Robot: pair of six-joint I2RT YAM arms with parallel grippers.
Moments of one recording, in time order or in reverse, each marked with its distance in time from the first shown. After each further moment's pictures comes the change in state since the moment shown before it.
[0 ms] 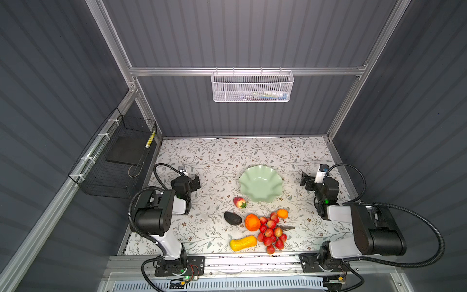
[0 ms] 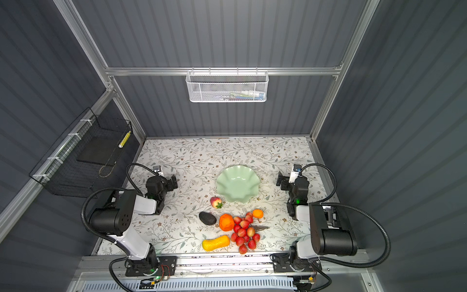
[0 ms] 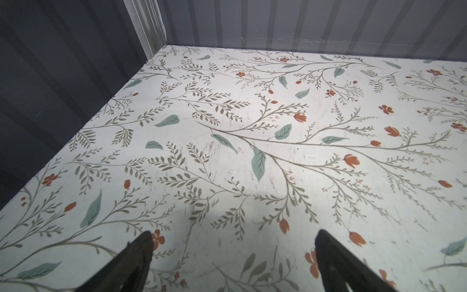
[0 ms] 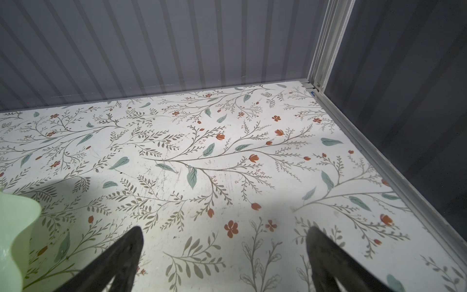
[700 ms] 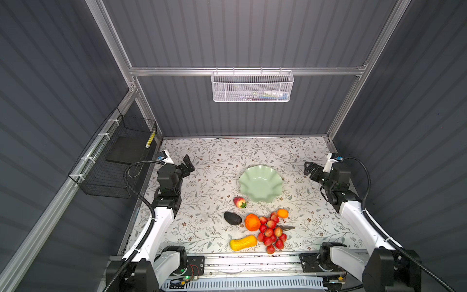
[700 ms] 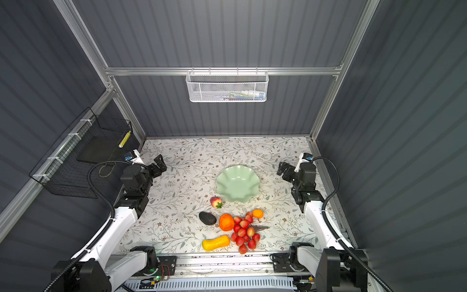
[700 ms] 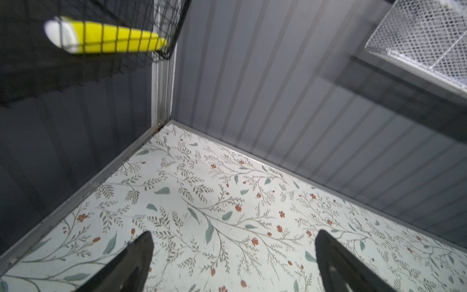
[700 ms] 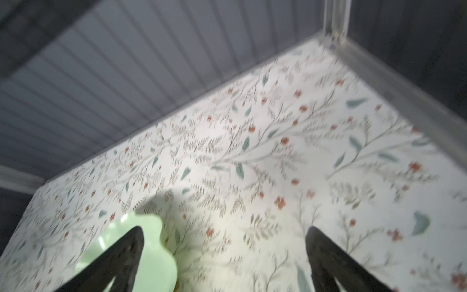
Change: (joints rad) left arm -0.018 -0.665 0.201 -0.682 0.044 -0.314; right arm 0.061 -0.383 0.345 -0.972 -0.084 0.386
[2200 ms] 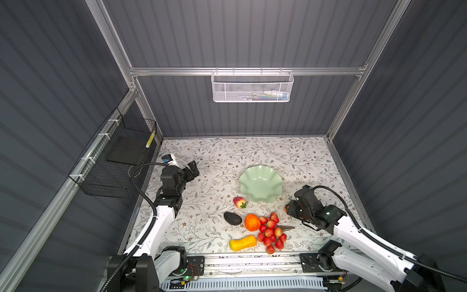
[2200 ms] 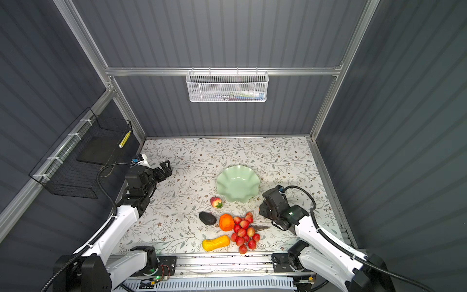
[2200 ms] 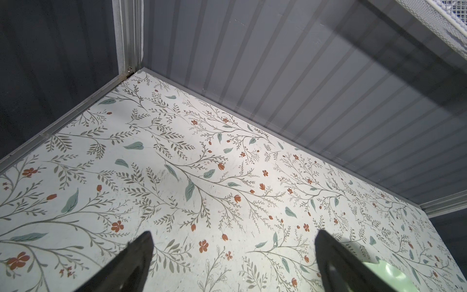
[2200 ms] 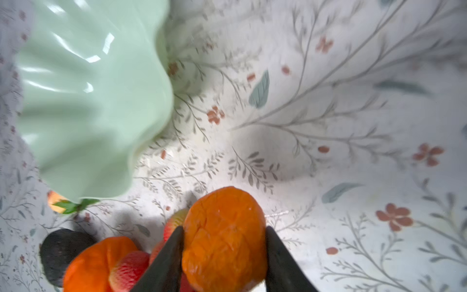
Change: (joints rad) left arm 0.000 0.028 -0.019 -0.060 0.130 -0.084; right arm 0.595 -0.197 -0.076 -0.536 0.268 0.460
